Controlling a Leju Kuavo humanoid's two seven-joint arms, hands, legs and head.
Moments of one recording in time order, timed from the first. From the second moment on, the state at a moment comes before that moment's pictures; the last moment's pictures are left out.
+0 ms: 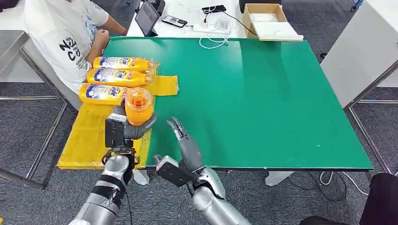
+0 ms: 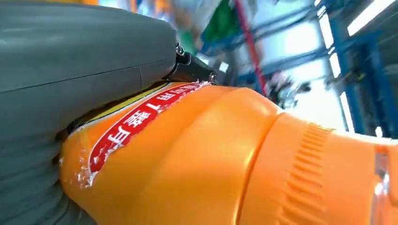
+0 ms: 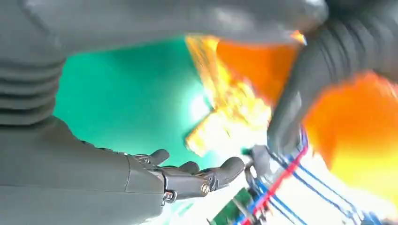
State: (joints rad) left arm -0.40 -0.19 -0.14 -1.05 -0.27 0.42 -0.64; right arm -0.30 0.31 0.55 -0.91 0.40 -0.45 -0.55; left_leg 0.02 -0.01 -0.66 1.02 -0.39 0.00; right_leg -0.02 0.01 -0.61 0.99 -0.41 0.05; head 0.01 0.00
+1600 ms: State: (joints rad) left arm -0.64 -0.03 -0.01 -0.41 -1.39 0.65 -0.25; right arm -0.15 0.28 0.53 -1.38 0.23 -0.66 -0.70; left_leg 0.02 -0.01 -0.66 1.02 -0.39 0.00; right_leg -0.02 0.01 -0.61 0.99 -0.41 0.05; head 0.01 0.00
